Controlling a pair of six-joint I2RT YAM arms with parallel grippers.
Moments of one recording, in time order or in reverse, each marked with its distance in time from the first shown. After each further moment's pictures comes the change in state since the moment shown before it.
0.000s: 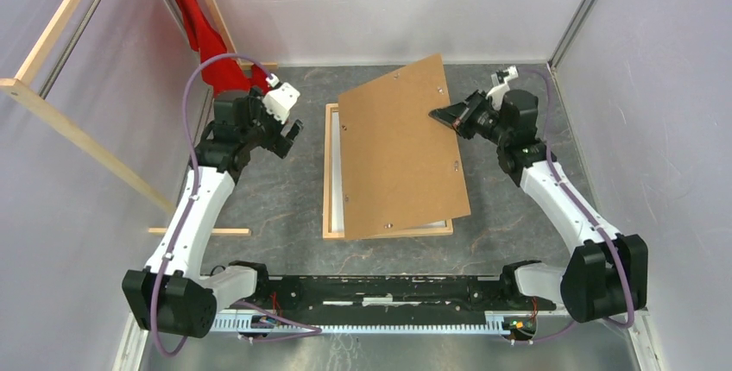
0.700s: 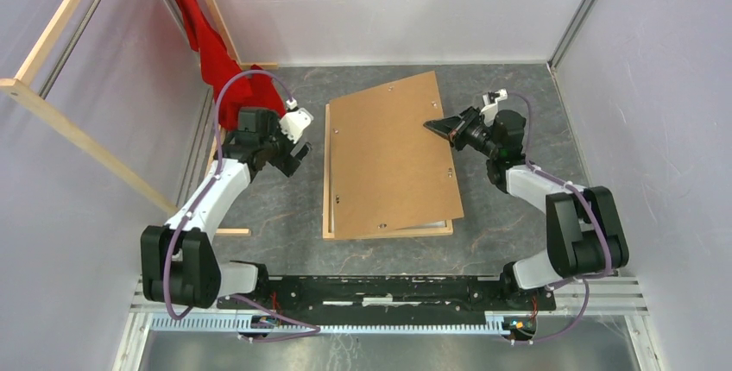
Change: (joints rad) left arm 0.001 0.159 -0.189 0.093 -0.013 0.082; right arm -0.058 0.201 -0.263 0.551 -0.125 0.249
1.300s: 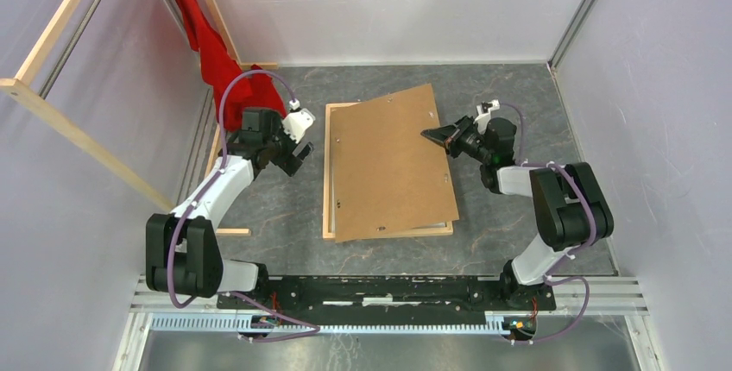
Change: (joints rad) left arm 0.000 0.066 -0.014 0.070 0.005 0.005; right arm 0.000 0.198 -0.043 0.186 -0.005 0.011
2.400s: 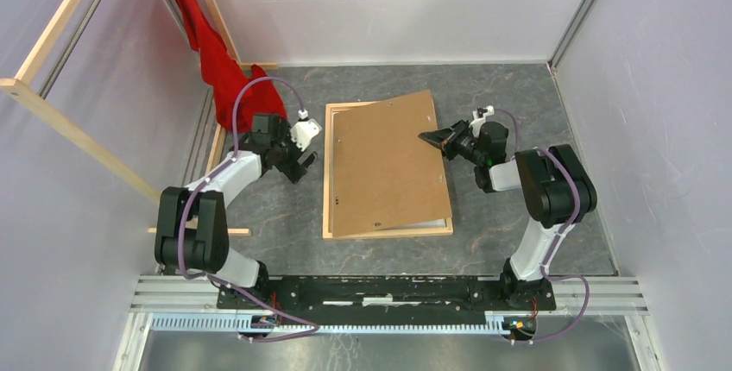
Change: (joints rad) left arm 0.000 0.140 -0.032 0.058 0.029 0.053; right arm 0.007 0.183 0.014 0.146 0.029 0.033
